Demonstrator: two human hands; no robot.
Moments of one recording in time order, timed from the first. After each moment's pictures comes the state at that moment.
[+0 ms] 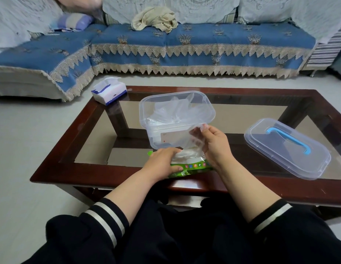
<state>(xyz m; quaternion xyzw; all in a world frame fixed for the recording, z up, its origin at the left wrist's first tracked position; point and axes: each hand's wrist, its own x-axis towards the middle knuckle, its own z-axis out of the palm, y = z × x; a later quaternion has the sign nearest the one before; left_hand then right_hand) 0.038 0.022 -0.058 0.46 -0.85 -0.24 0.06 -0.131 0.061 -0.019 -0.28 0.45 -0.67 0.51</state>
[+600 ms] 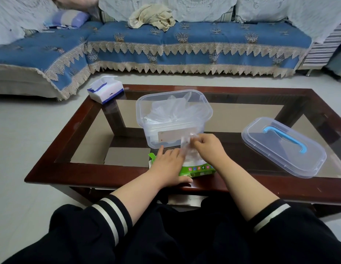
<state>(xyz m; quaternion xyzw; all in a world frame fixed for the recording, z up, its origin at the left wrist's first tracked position) 0.016 0.041 -0.059 0.38 -0.92 -0.02 -0.07 -0.138 0.067 -0.022 -0.53 0.72 -0.34 0.29</state>
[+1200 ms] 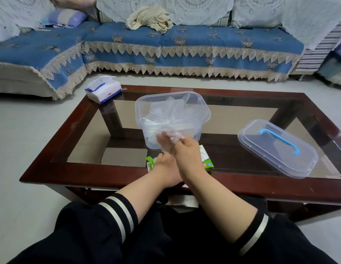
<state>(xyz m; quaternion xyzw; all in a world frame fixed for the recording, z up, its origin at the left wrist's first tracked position) 0.006 0.049 -0.051 0.44 -0.89 -0.10 -0.08 -0.045 0.090 0.013 -0.28 0.52 -0.66 0.48</state>
